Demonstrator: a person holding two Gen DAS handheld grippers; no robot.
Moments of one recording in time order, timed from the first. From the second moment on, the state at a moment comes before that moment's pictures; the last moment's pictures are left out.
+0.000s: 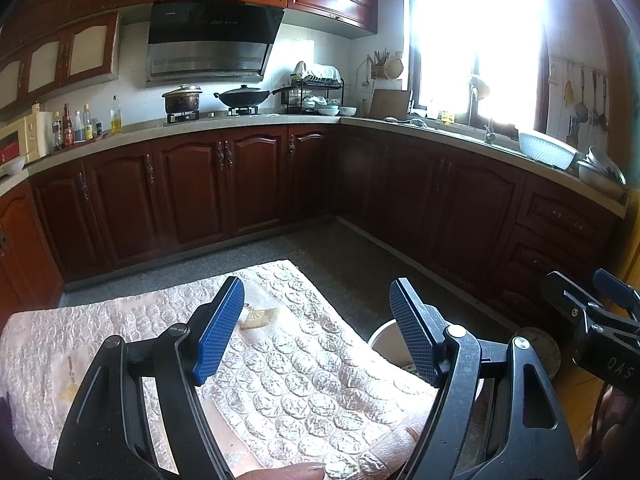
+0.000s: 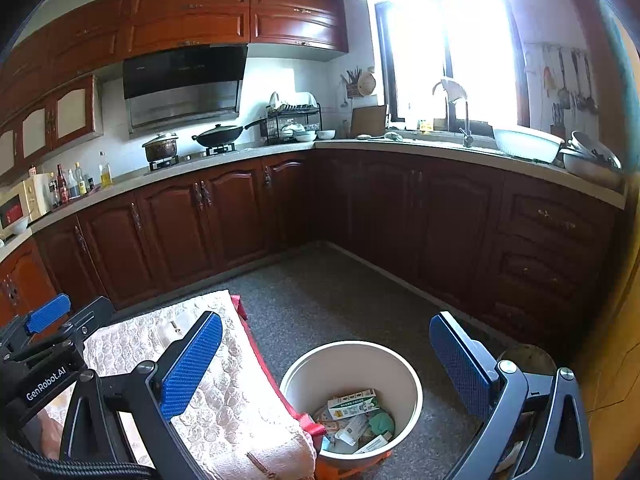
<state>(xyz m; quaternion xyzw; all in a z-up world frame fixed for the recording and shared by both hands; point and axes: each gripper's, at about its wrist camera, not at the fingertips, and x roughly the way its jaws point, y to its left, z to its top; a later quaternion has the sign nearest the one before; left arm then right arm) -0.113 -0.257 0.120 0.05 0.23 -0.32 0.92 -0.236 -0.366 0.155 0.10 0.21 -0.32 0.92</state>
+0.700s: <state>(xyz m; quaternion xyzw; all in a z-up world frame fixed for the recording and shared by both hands) -0.109 -0.257 0.116 0.05 0.23 -0.32 0.92 -0.235 -0.371 0.150 0.10 0.22 -0.32 0.92</state>
